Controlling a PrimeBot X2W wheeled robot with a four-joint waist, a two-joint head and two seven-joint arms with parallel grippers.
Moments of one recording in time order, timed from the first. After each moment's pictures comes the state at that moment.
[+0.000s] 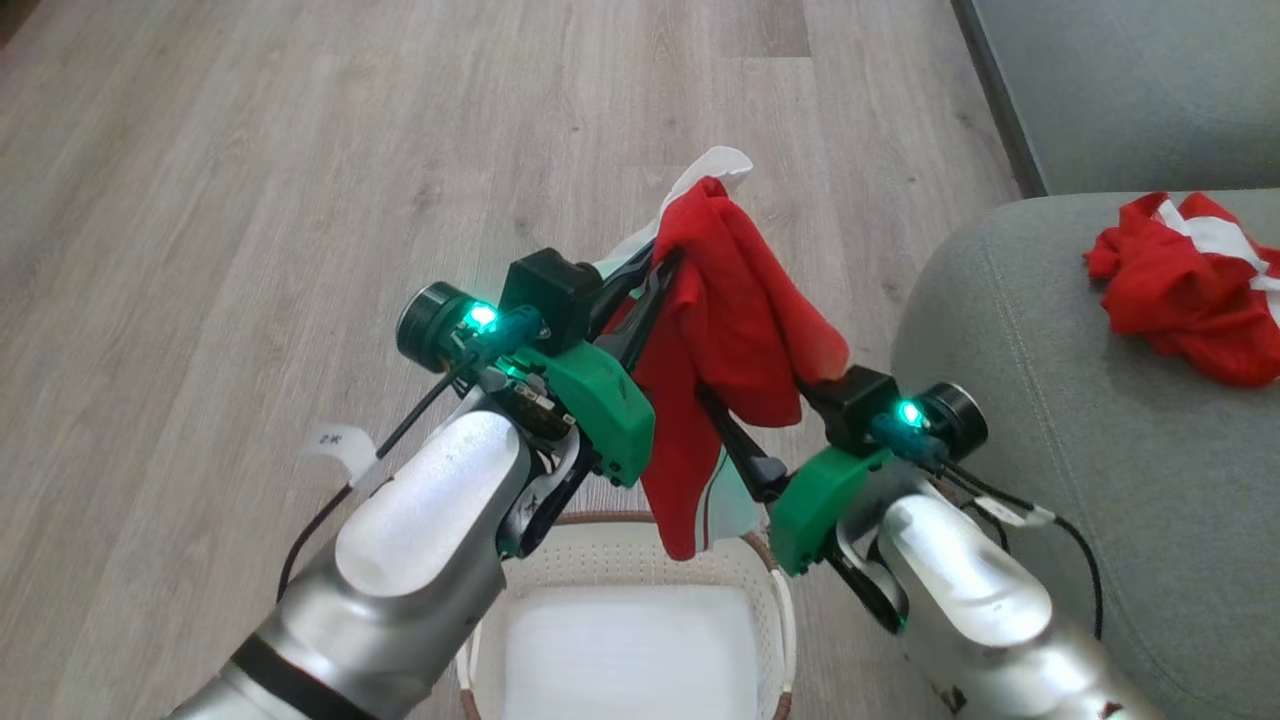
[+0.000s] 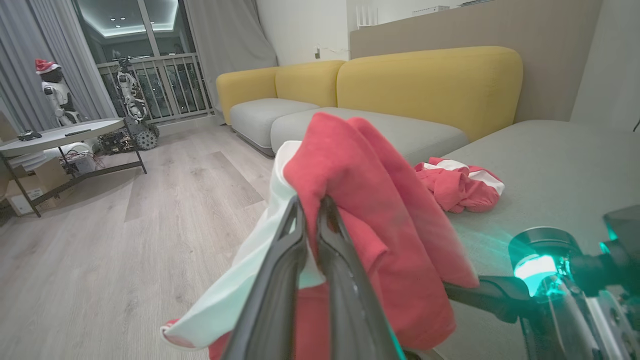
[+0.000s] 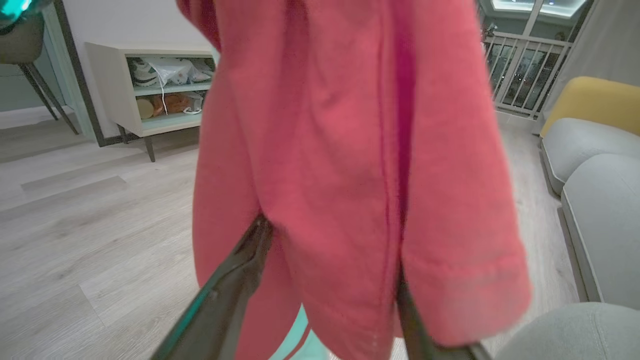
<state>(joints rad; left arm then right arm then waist) -0.65 0.12 -0.79 0.41 -0.47 0.05 -0.06 -0.48 -0.06 0.54 0.68 0.25 0.13 -0.26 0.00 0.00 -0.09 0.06</state>
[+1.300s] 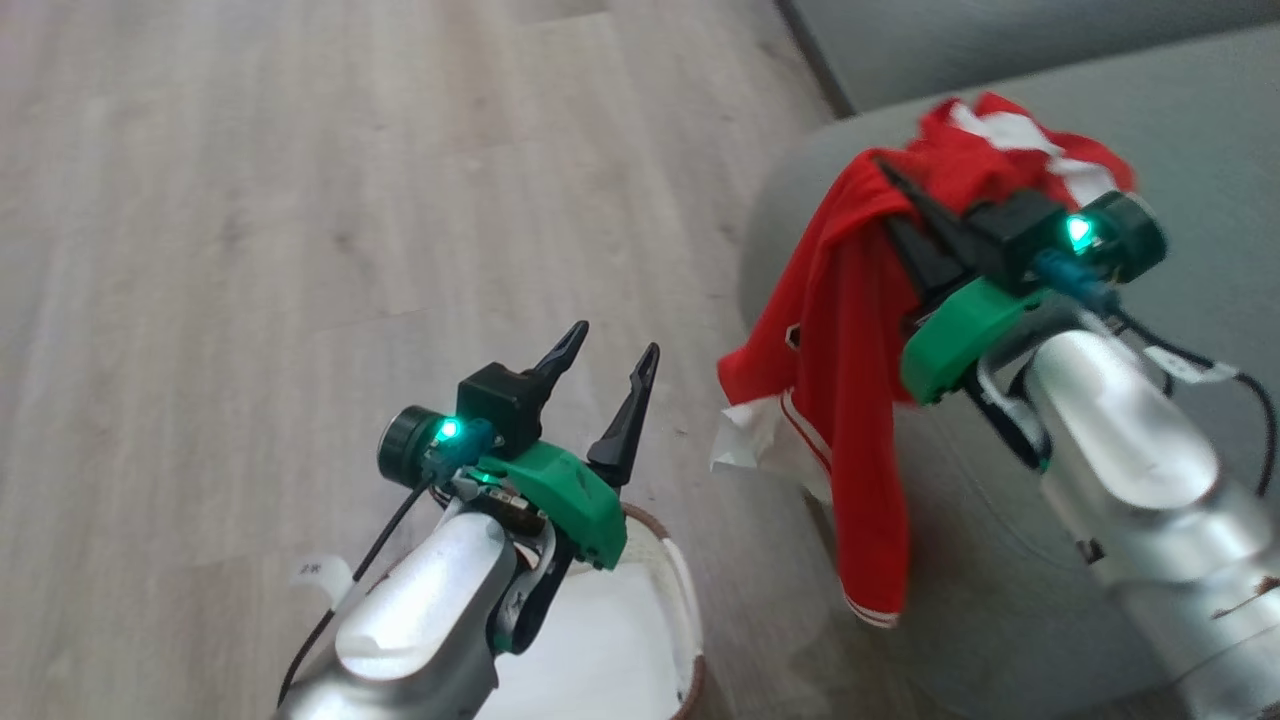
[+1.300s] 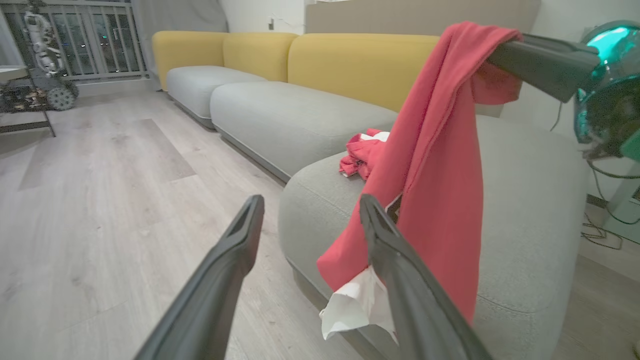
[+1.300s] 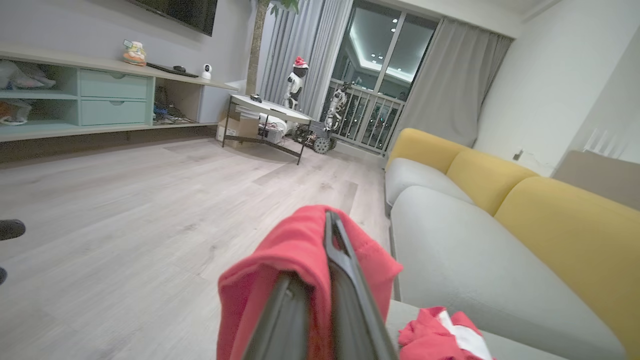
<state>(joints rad) -0.48 0.11 -0.77 0.46 -0.53 0.10 -0.23 -0.70 -0.27 0.51 0.59 0.25 0.13 -0.26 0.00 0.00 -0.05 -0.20</state>
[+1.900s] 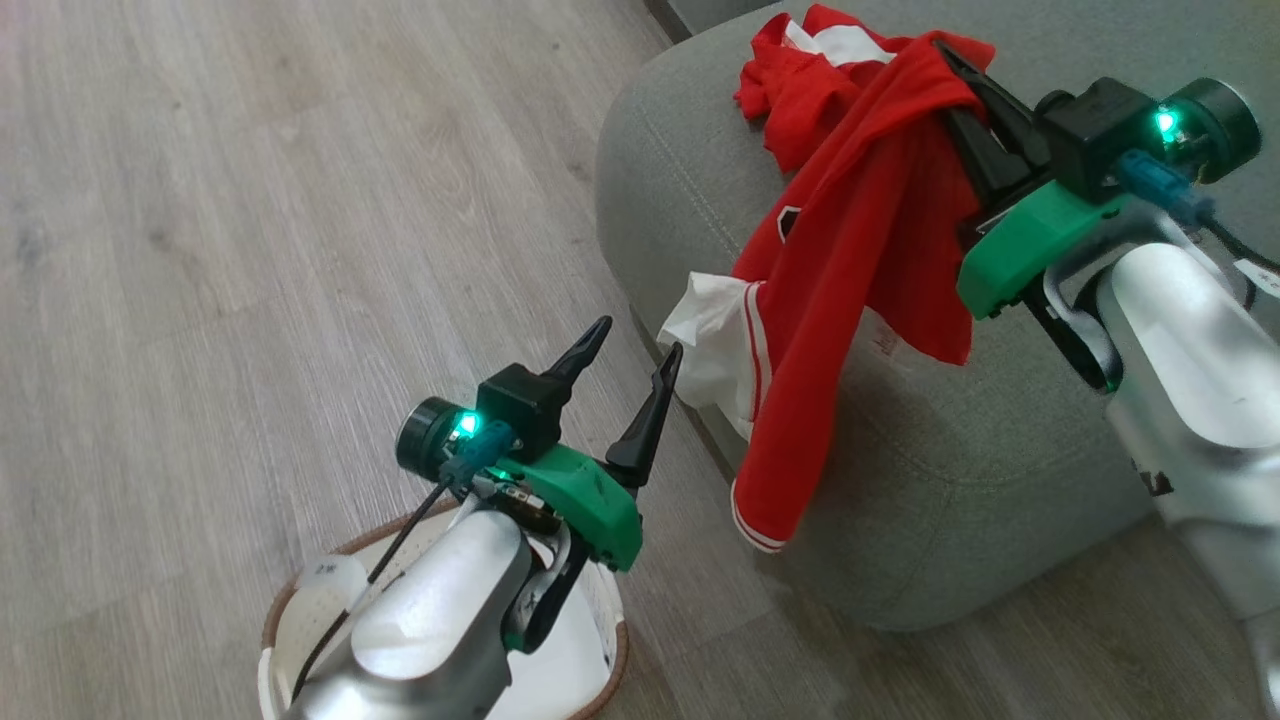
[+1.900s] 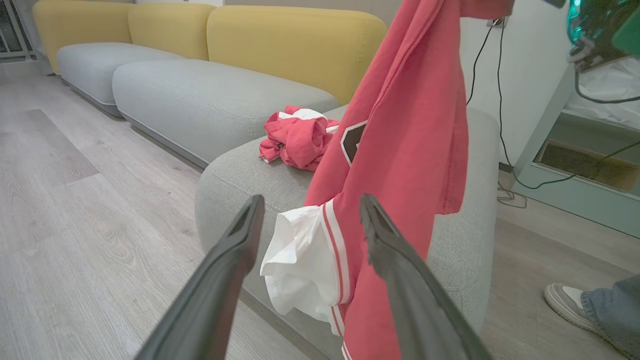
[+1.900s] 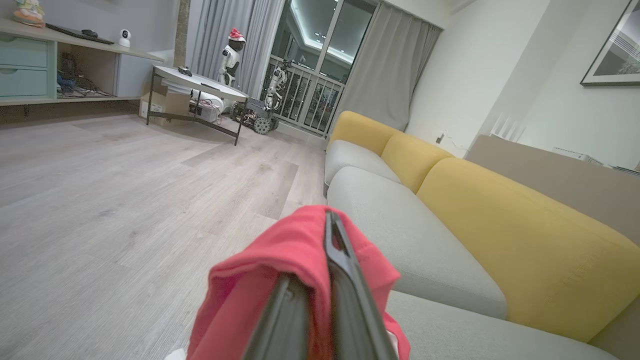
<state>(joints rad) -0.49 0.09 -0.77 0.47 -0.49 0.08 -0.25 -0.79 -0.36 0.51 0.49 0.27 0.13 -0.20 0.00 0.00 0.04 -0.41</state>
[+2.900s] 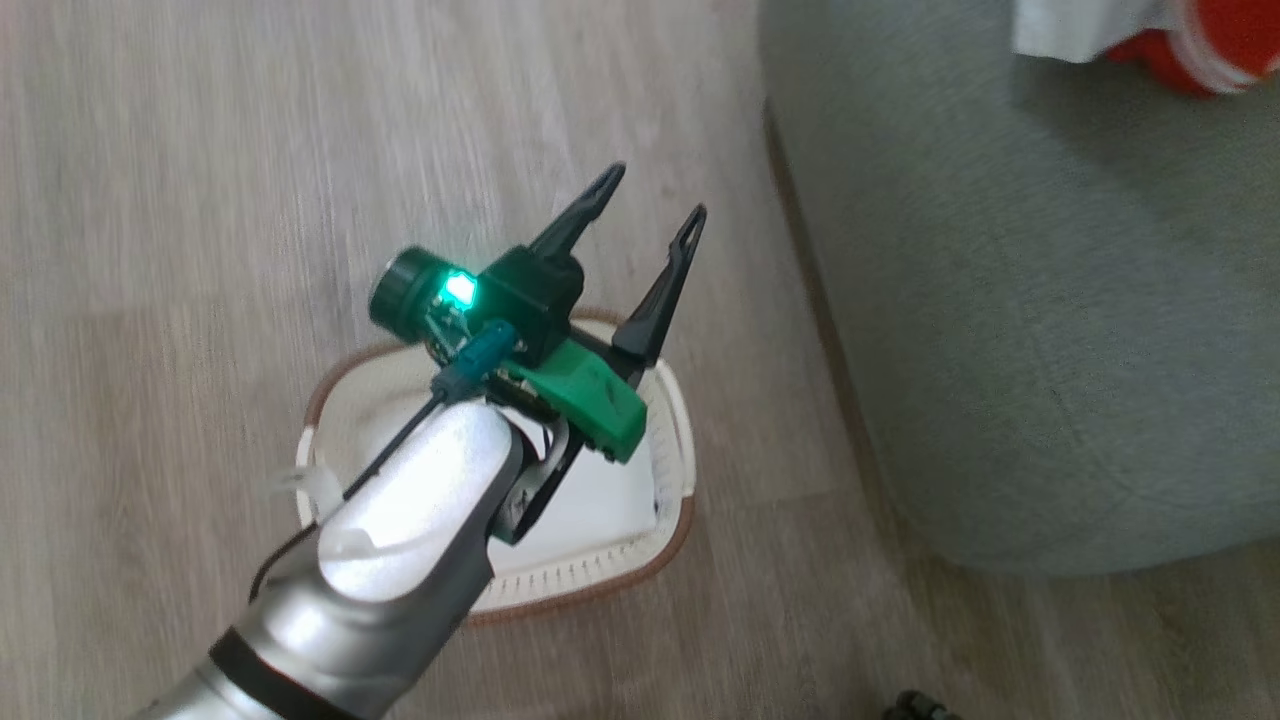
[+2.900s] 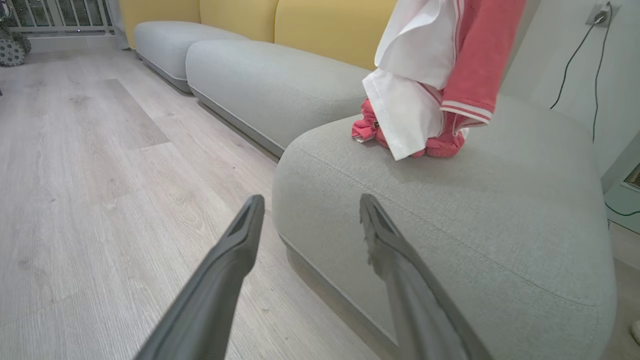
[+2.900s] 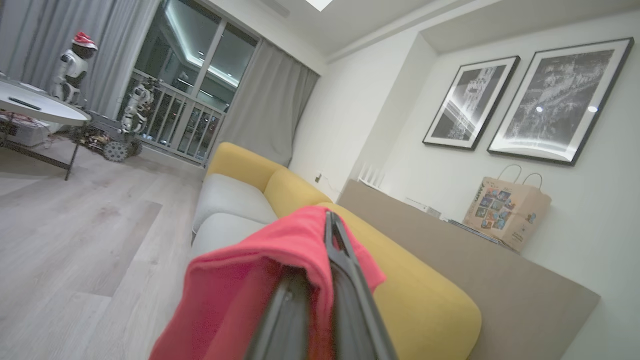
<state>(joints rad) -0.64 0.15 -0.78 0.31 -0.40 0.10 -0.19 -1.57 -0.65 0.24 0.84 0.19 0.13 -0.12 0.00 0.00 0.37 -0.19</state>
